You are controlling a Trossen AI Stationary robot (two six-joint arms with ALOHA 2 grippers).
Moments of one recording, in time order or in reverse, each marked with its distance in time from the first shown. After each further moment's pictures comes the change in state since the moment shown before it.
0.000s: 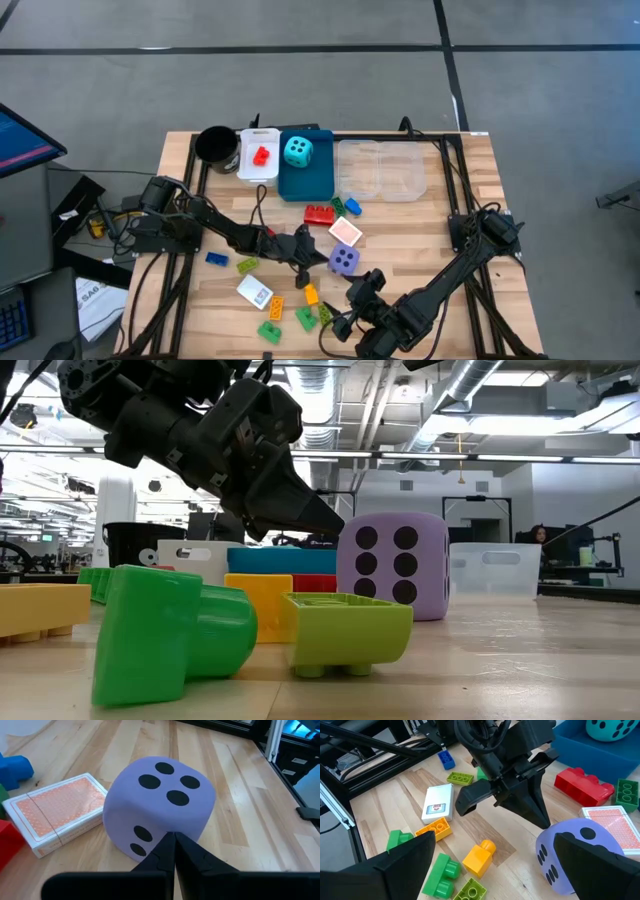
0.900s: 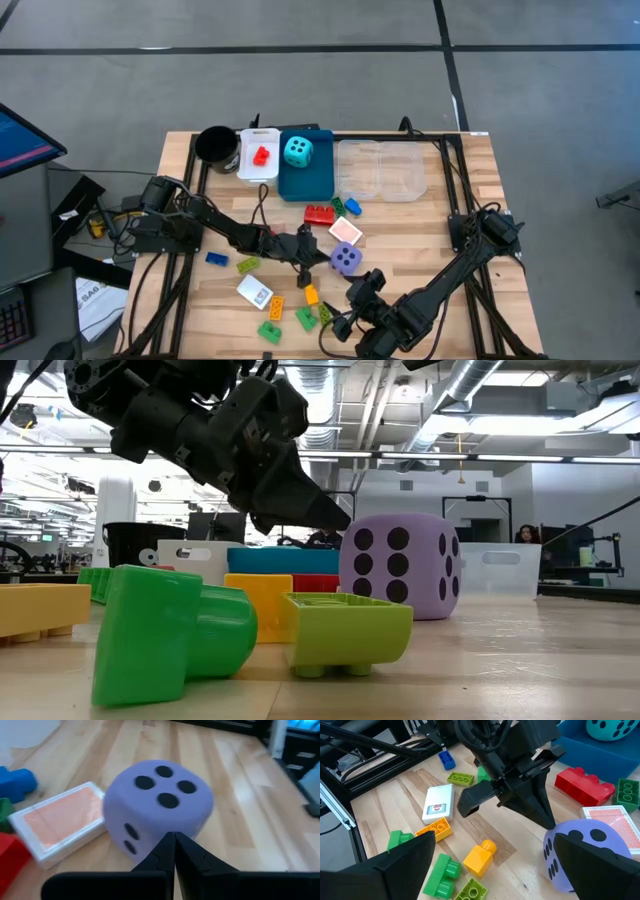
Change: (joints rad) left arm 0.009 0.000 0.030 -0.029 0.002 0.055; right arm 0.000 0.000 0.000 0.002 0.000 0.002
